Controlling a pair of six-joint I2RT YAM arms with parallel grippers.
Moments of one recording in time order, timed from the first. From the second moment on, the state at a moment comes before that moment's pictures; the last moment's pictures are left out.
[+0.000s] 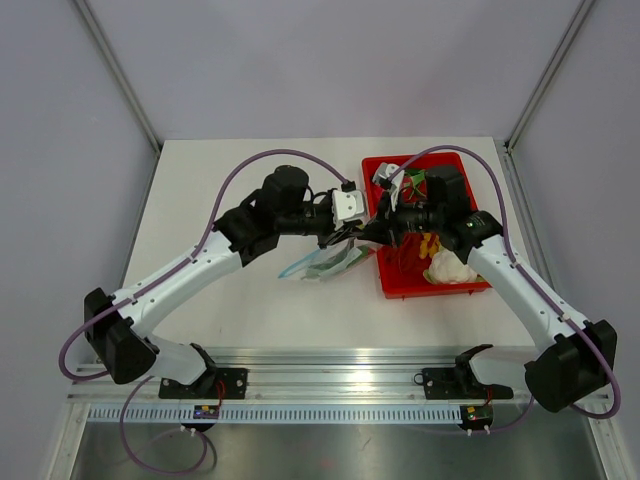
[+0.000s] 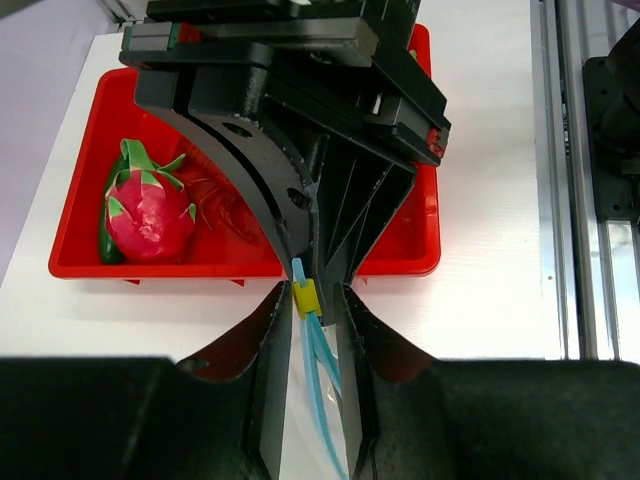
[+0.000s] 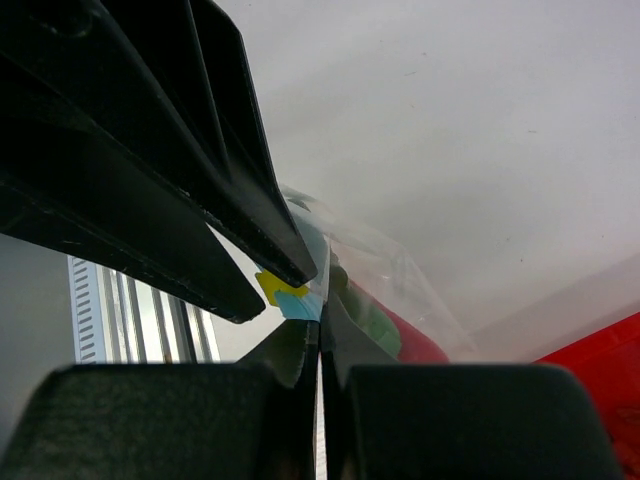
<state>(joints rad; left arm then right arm) -0.81 1.39 1.34 -0.33 0.53 0.43 0.42 1.25 1.12 -0.39 -0.83 -0.18</state>
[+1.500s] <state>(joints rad) -0.80 1.40 1.32 -0.29 0.52 0.34 0.42 1.21 1.11 -0.37 -0.82 -0.19</state>
